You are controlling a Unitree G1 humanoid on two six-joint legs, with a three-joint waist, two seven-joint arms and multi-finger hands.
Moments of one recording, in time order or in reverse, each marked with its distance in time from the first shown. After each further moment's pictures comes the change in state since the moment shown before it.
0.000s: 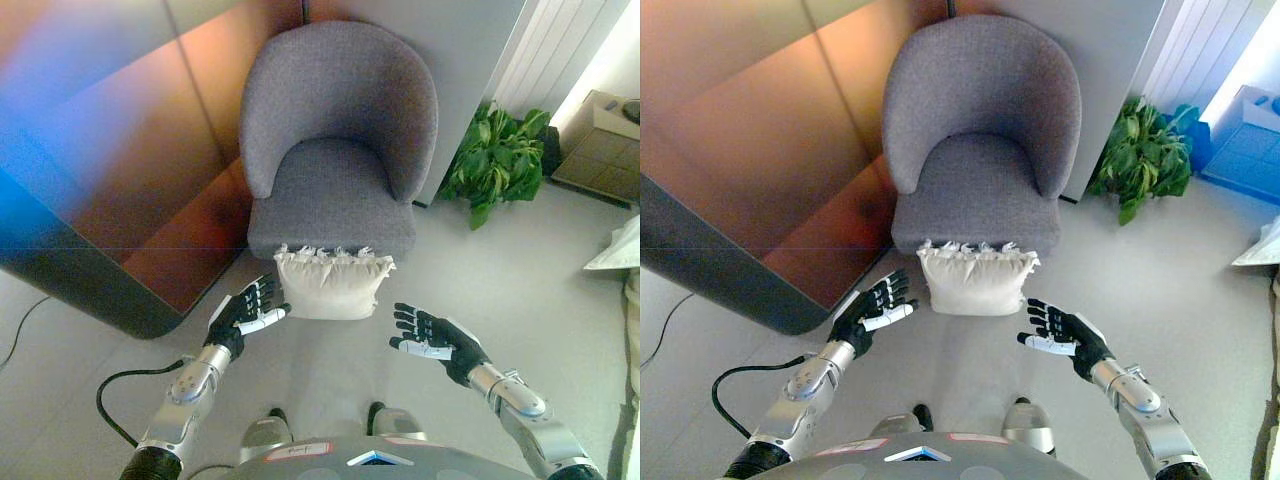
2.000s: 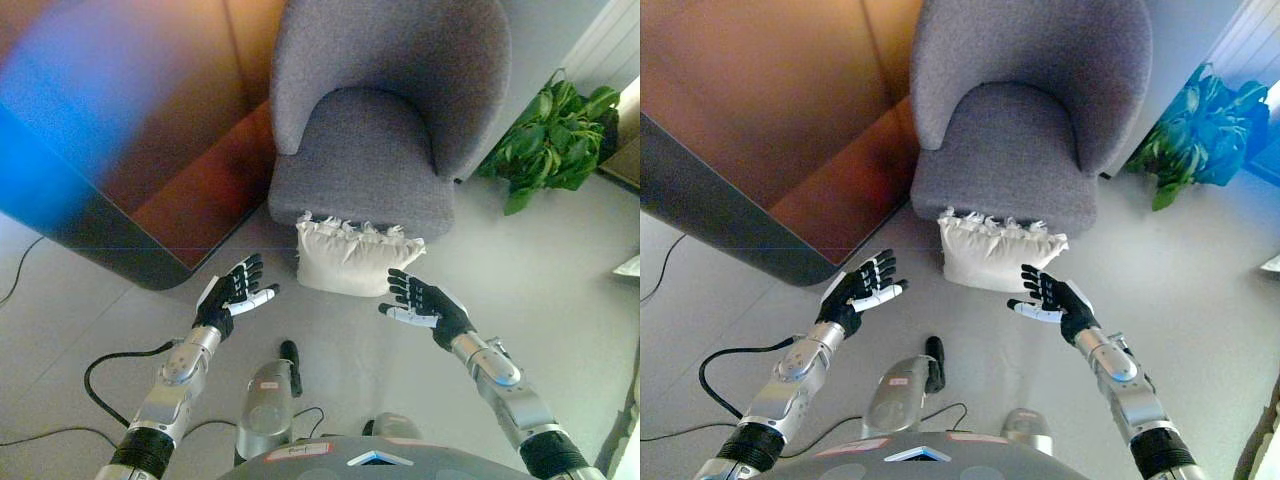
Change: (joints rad) left arm -0.101 0.054 0.016 -0.018 -0.013 -0.002 0.054; right arm -0.178 0.077 0.060 0.050 -0.048 -0.065 -0.115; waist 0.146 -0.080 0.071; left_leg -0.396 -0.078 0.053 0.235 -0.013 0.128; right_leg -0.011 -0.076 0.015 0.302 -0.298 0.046
